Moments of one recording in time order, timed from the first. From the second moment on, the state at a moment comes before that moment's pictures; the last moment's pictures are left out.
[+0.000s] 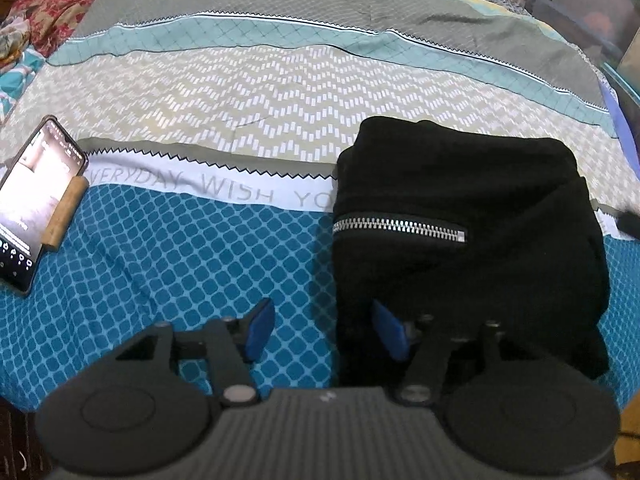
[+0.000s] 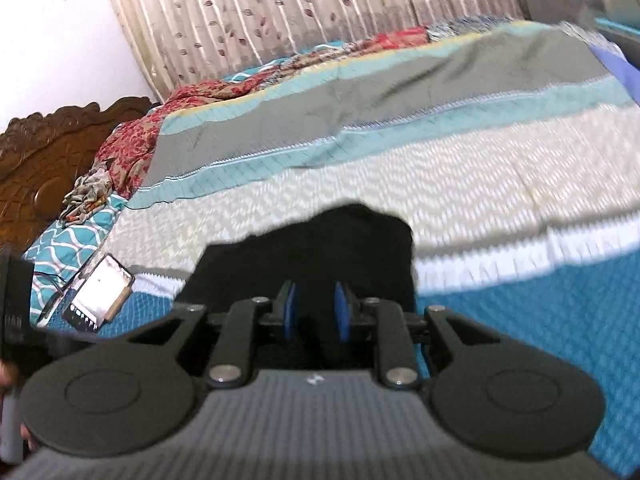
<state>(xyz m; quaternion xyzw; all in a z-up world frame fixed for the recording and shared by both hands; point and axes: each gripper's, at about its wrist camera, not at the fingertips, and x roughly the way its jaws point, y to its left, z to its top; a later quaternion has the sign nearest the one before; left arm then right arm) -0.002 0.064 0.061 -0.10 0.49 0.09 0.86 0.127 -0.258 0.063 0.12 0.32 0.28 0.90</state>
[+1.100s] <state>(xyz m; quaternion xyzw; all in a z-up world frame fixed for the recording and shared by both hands) -0.002 0.062 0.055 -0.06 0.49 0.10 0.87 0.132 -0.292 0.027 0.22 0.35 0.26 0.87</state>
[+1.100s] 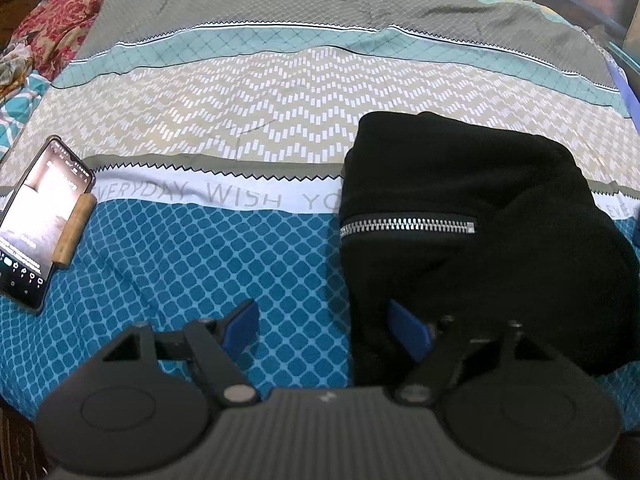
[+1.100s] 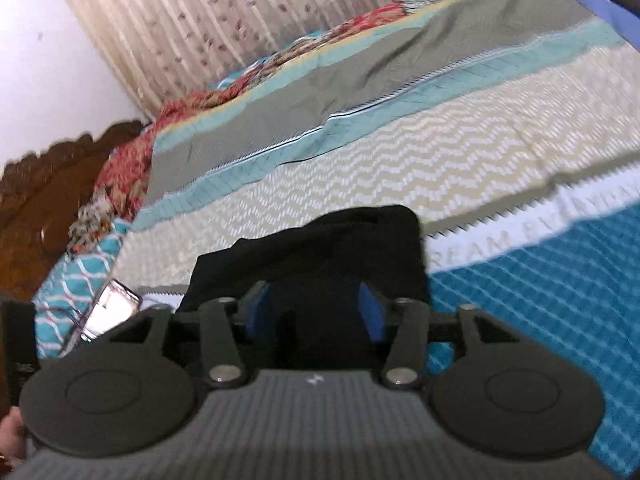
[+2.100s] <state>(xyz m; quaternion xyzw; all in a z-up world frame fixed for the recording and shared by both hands) -0.004 0.071 0.046 -0.06 0.49 0.11 0.86 0.116 -0.300 -0.023 0.26 0.43 0.27 0.82</state>
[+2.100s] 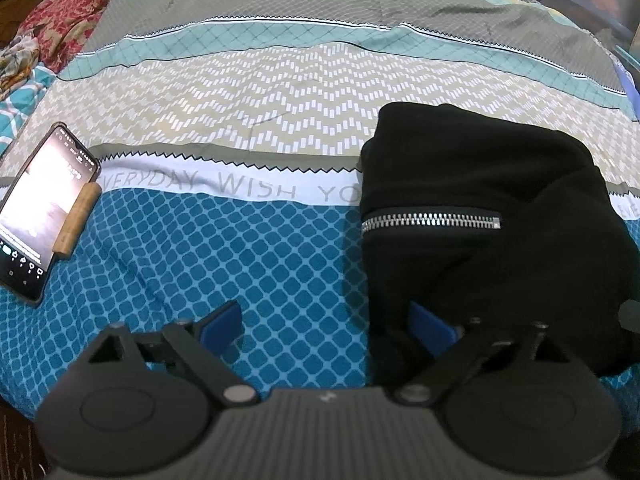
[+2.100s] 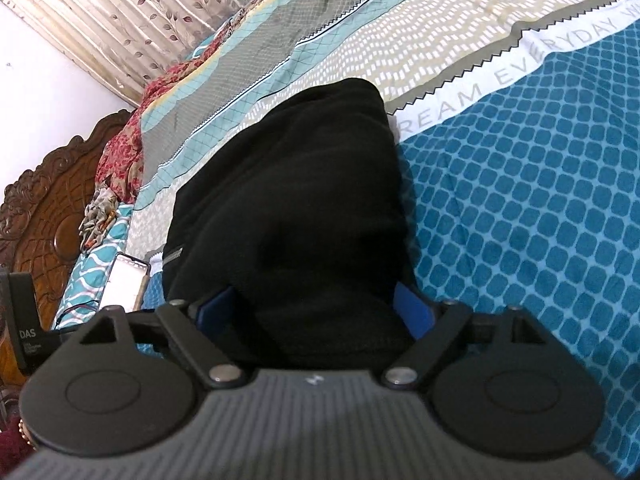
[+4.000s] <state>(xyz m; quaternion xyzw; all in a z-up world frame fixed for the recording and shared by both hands) -0.010 0.091 0.032 -0.11 0.49 0.10 0.86 0.105 -0.290 -0.029 0.25 0.39 0.29 0.84</state>
